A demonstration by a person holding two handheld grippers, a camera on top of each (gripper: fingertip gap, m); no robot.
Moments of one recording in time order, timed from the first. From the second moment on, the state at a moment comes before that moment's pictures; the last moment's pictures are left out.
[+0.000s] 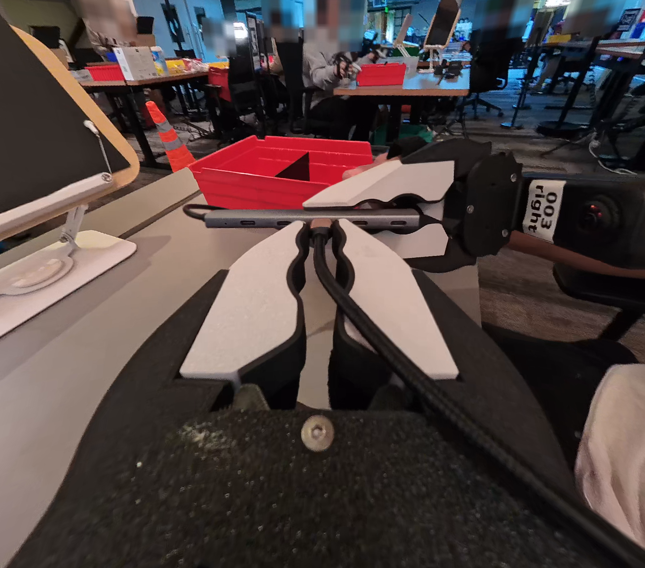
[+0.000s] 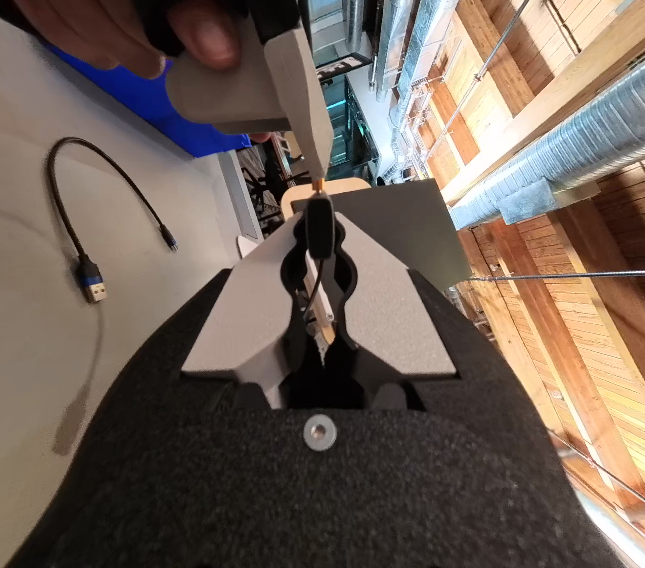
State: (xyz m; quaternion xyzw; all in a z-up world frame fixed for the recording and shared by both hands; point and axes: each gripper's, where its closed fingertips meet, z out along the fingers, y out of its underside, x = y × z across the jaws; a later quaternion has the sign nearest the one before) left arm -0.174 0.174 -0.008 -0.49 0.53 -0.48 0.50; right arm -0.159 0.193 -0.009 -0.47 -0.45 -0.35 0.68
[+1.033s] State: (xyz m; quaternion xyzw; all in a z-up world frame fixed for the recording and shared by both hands) left arm -0.179 0.160 -0.003 -0.47 0.58 -0.45 0.50; right arm -0.171 0.181 0.000 -0.41 -0.47 -0.37 0.69
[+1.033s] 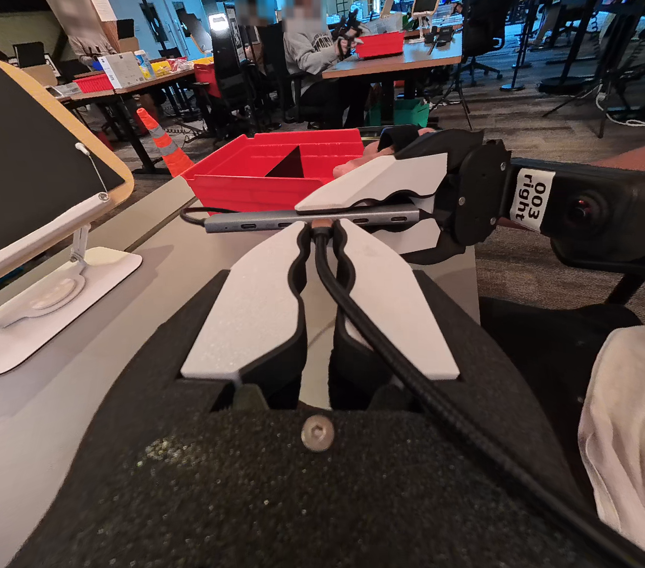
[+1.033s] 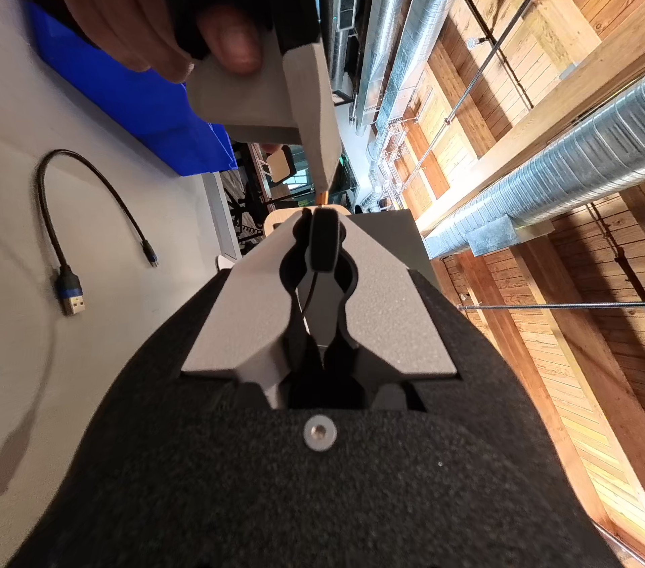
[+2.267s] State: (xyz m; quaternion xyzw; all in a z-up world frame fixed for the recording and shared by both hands) left arm -0.250 0.259 -0.093 -0.70 0.40 -0.32 0.49; right arm 0.094 0.225 0.103 -0.70 -0.24 -0.22 0.64
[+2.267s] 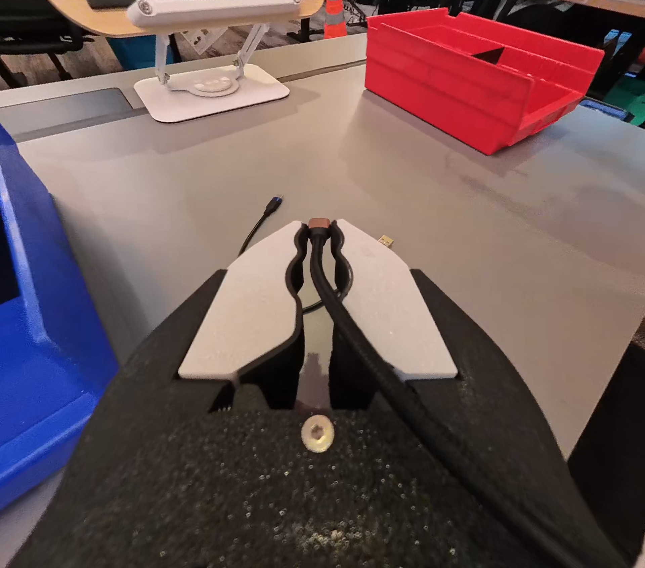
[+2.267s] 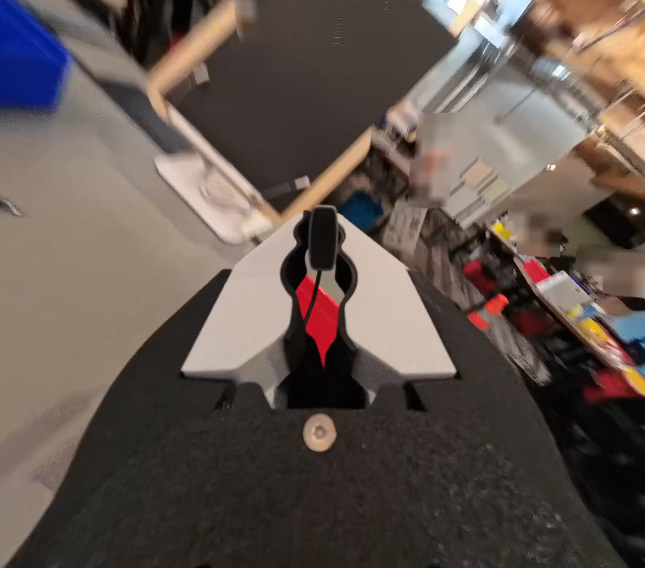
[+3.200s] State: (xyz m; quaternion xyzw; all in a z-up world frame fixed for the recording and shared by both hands) left arm -0.233 0.260 -0.092 -0.70 0.43 -0.33 0.47; right arm 0.193 0.300 -0.089 -0.93 -0.13 -0.14 0.31
